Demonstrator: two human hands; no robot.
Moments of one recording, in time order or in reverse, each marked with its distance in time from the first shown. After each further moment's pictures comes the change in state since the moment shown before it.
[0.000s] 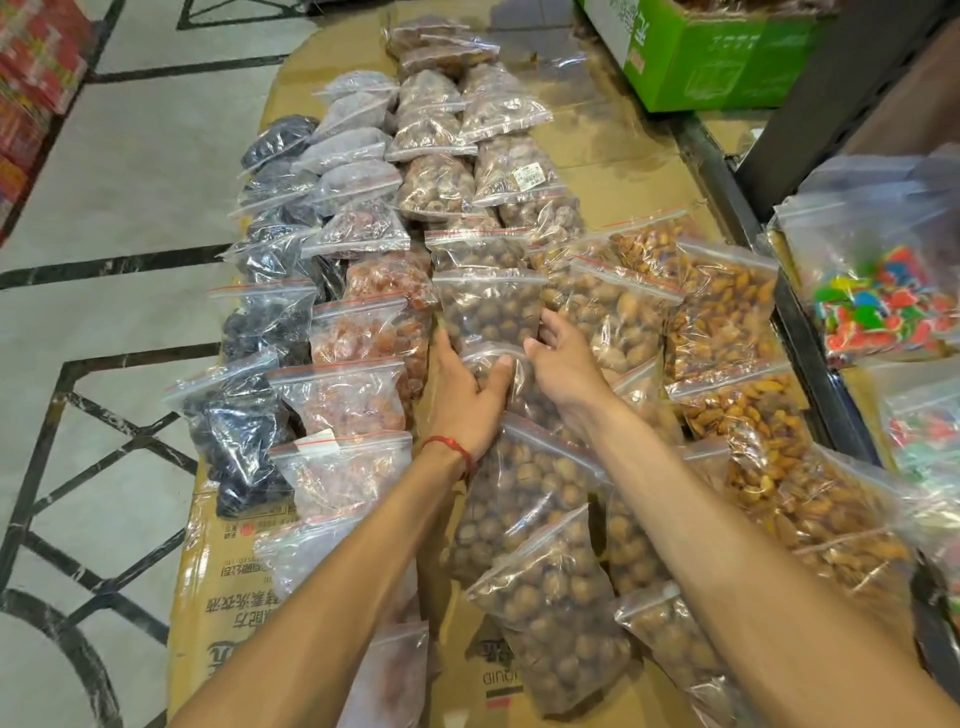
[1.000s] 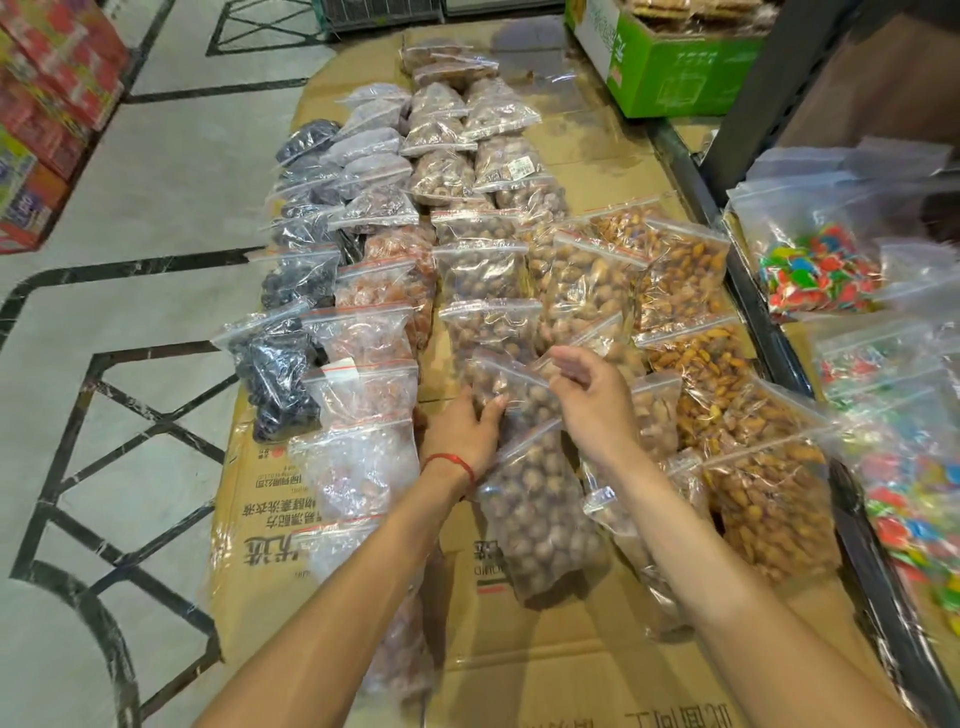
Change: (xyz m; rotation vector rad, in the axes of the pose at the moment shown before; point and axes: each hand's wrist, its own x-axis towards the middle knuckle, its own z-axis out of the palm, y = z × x) left_hand -0.112 -0.015 0.003 0.073 -0.067 -0.162; right_hand -0.148 0.036 -0.033 -0.143 0.152 -0.185
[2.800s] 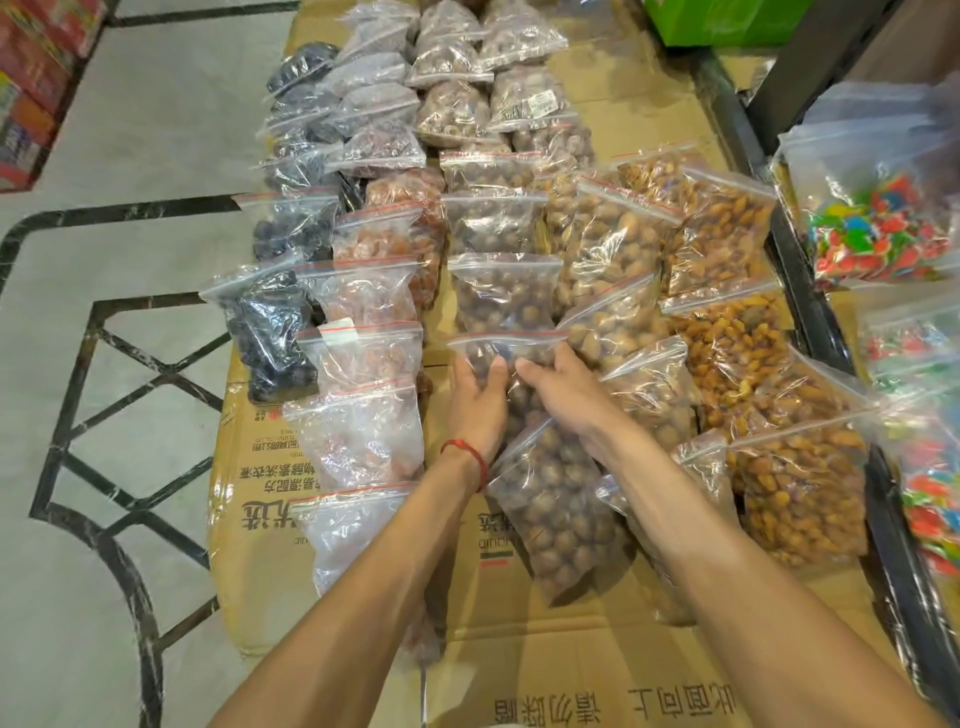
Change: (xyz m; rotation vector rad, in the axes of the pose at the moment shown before) left_hand -0.005 -0.004 0.015 -0.300 0.109 -0.085; right_hand 0.015 0.014 0.035 0.029 -0.284 0.220
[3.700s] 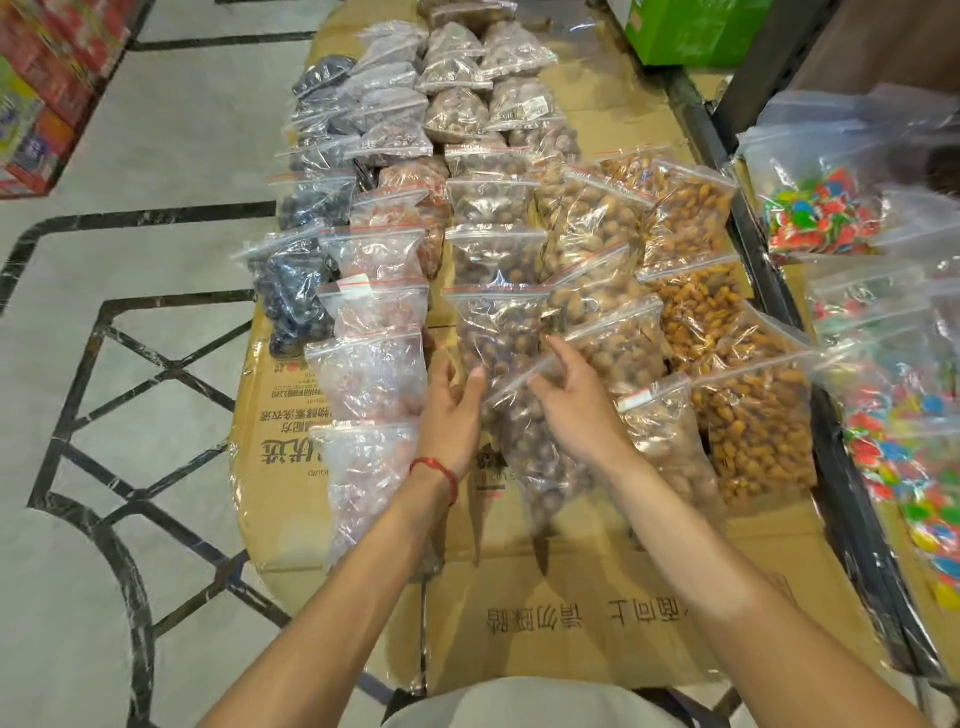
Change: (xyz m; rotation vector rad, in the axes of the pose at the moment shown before) left_hand -0.085 -0.036 -0.031 -0.185 -0.036 0.096; right_hand -0.090 0.039 0.003 -0.162 0.126 -0.136
